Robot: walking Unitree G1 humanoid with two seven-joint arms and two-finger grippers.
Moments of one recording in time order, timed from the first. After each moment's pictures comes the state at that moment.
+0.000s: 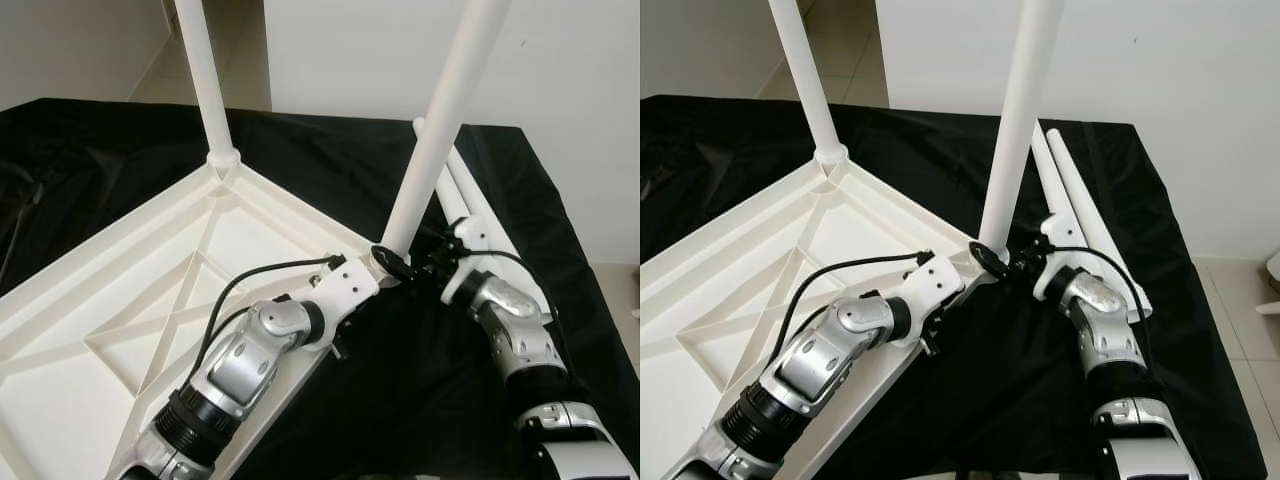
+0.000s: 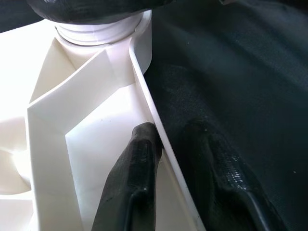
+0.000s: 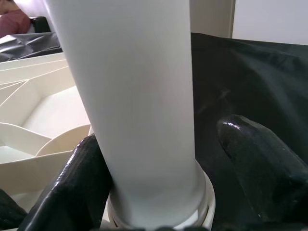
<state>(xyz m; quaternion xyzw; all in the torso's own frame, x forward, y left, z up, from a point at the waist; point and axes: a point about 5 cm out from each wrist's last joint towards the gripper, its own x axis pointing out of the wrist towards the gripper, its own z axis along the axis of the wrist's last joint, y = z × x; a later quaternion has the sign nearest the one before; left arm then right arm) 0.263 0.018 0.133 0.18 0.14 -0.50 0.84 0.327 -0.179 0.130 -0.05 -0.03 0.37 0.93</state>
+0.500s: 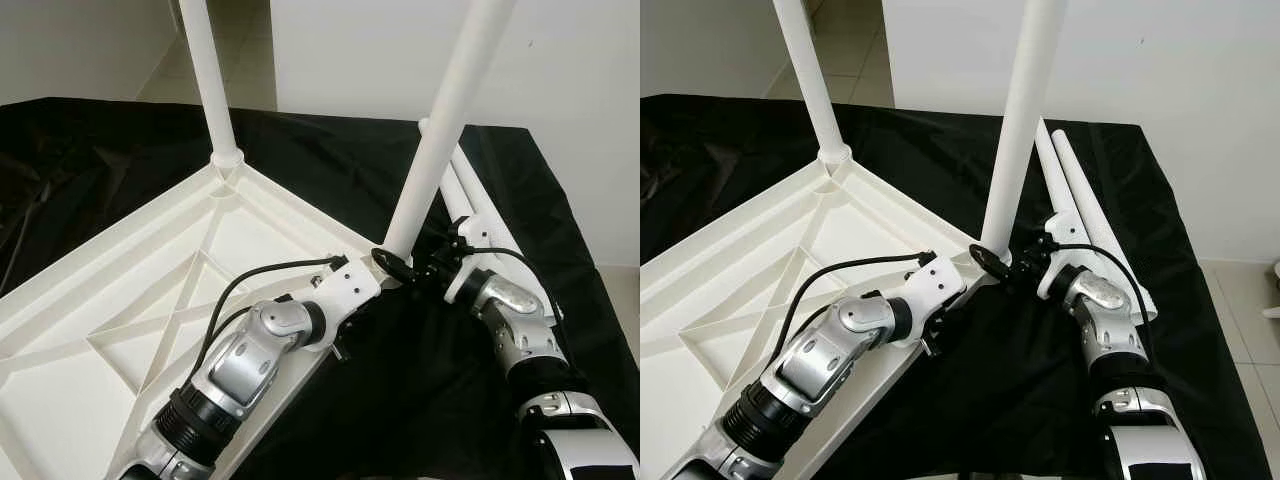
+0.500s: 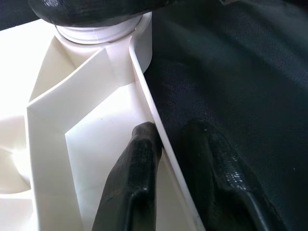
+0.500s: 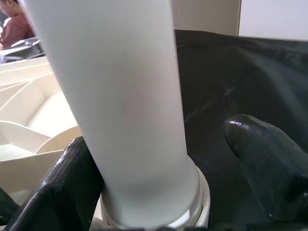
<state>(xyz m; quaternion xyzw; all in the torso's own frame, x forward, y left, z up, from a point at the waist) 0.262 0.017 0.133 0.18 0.14 -0.50 0.83 0.330 -0.185 0.130 -0.05 -0.04 0.38 0.92</state>
